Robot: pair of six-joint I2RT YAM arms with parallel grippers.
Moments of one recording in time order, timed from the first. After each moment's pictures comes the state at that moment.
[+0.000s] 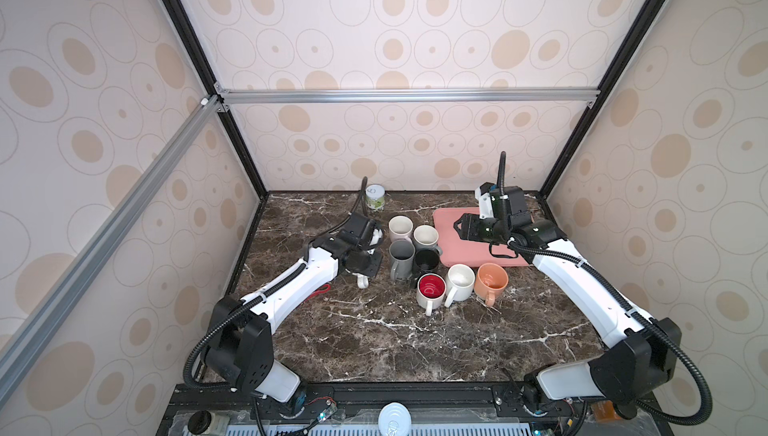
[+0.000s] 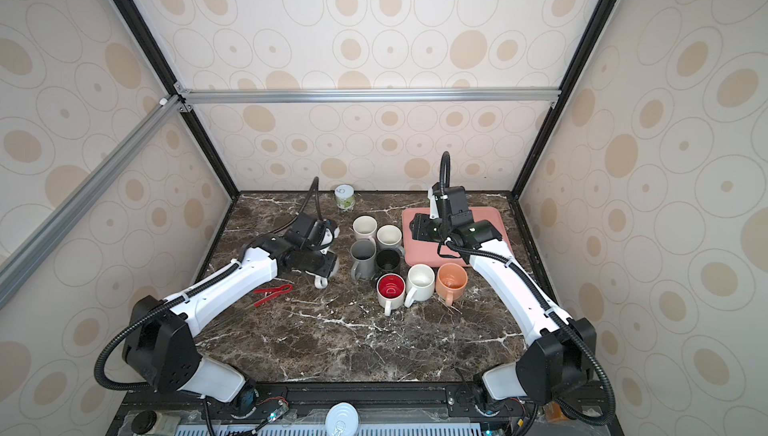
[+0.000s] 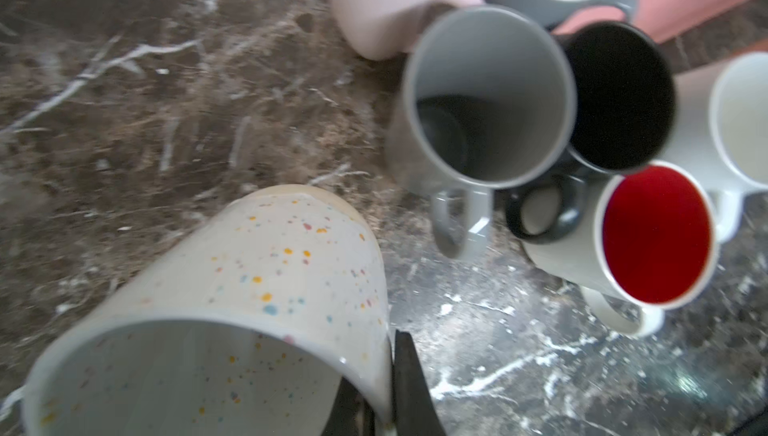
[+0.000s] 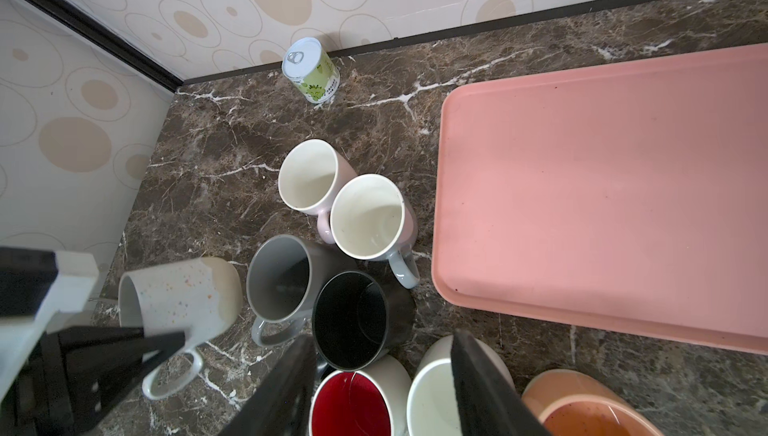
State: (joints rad) left arm -0.60 1.50 1.20 -0.73 0.04 -0.14; right arm 0.36 1.40 1.32 -0.63 -0.08 0.40
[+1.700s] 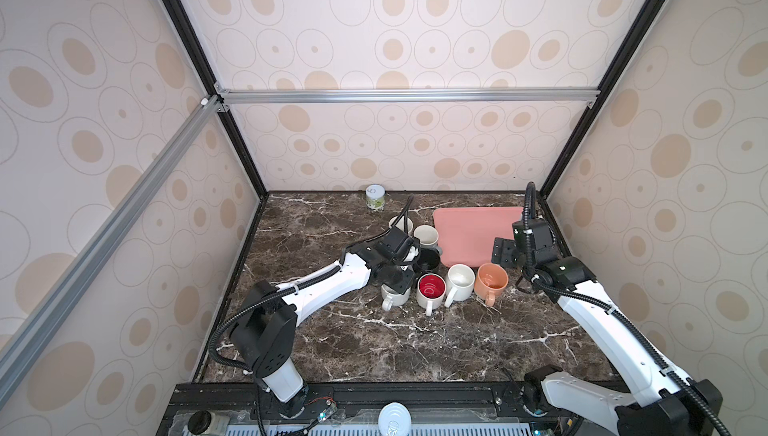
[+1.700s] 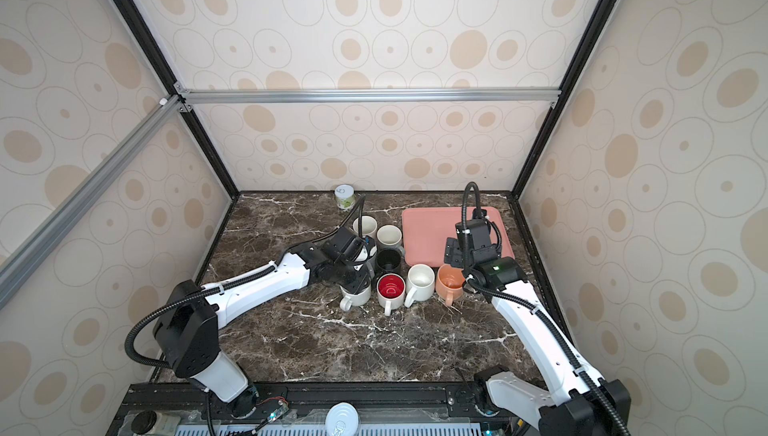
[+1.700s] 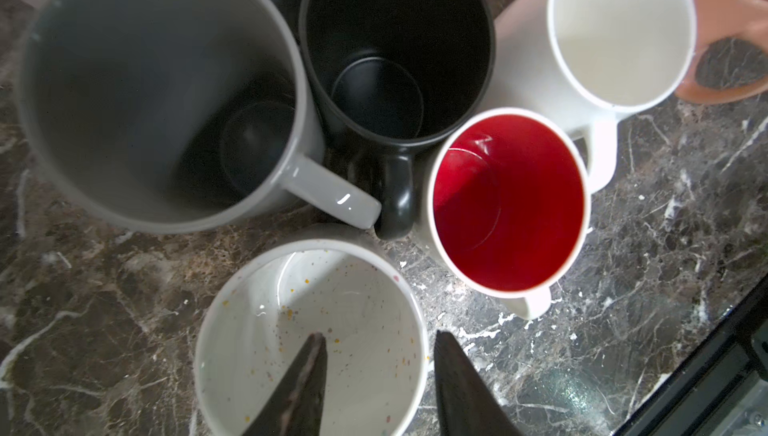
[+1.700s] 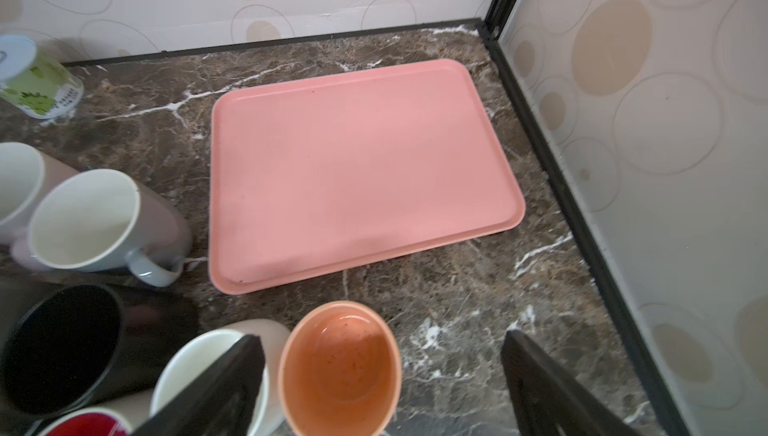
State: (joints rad) left arm -0.76 1.63 1.27 -0.69 0.05 -0.13; right arm 0.28 1.09 1.00 -0.67 0.43 0.31
